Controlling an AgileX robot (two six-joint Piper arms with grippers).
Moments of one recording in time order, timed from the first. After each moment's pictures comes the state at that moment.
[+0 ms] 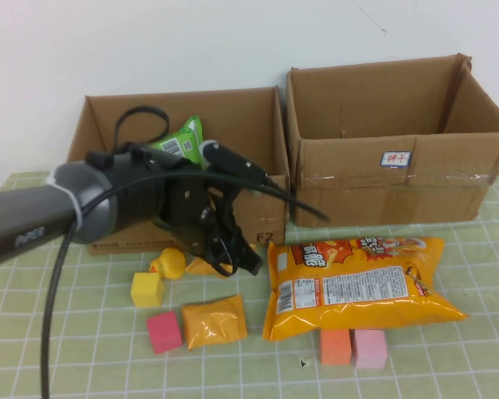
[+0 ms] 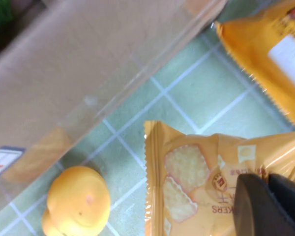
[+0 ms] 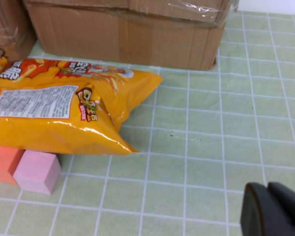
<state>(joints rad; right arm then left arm) 0.01 0.54 -0.32 0.26 0.44 -0.34 -0.50 1.90 -1.33 -0.03 0.56 0.13</state>
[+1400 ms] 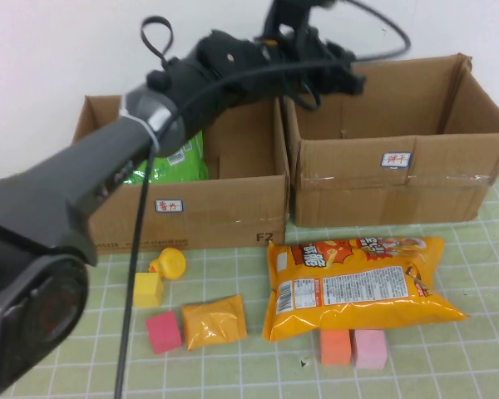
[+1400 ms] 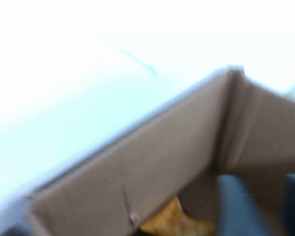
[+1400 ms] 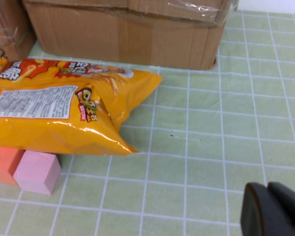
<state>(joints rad) 0.01 0.54 -0.32 0.26 0.44 -0.34 -0.50 2.21 -2.07 -0.90 0.32 0.82</state>
